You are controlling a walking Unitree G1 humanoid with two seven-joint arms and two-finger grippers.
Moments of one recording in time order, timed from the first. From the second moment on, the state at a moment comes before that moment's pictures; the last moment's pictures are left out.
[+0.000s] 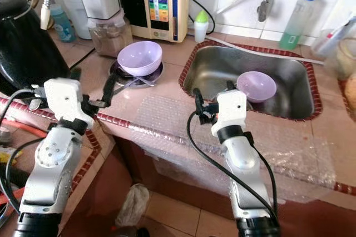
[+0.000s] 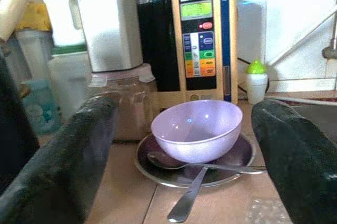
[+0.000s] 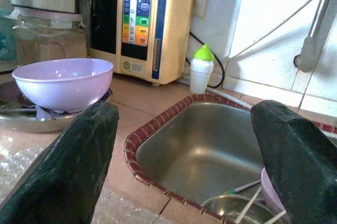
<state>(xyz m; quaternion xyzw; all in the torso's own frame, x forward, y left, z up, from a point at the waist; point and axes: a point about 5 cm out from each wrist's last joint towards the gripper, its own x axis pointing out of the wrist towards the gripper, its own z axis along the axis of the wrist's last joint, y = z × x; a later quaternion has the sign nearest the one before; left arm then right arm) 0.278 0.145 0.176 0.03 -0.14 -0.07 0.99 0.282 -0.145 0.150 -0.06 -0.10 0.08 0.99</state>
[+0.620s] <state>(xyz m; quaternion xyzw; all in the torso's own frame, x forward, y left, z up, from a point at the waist) 0.275 0.141 0.177 0.03 -0.11 -0.08 0.99 0.286 -0.145 0.149 -0.06 -0.10 0.08 0.99</state>
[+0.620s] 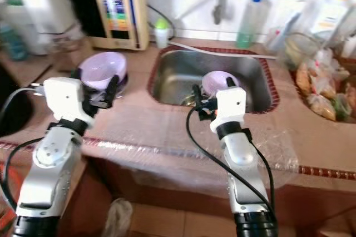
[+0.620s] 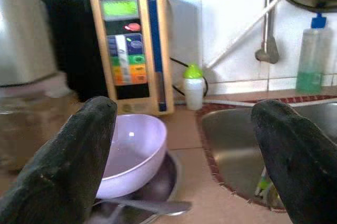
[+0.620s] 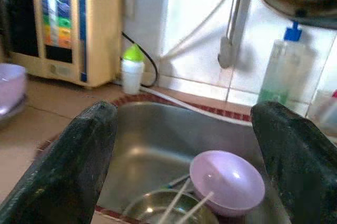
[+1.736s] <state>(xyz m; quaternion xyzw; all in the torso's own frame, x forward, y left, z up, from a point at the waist) 0.273 0.138 0.175 0.01 -0.09 -0.11 0.99 0.286 -0.134 0.148 -0.06 -0.11 0.11 0.99</state>
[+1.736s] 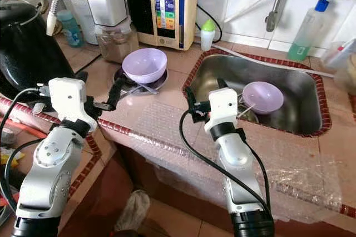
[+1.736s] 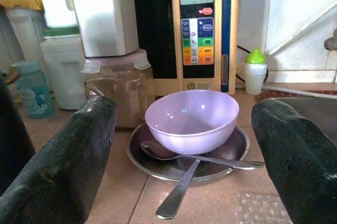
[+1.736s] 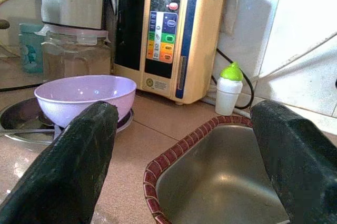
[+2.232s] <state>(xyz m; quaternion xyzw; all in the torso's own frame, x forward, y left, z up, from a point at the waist) 0.272 0.136 0.177 0.01 -0.09 -0.11 0.99 0.289 -0.137 0.147 -0.06 -0.11 0.10 0.99</state>
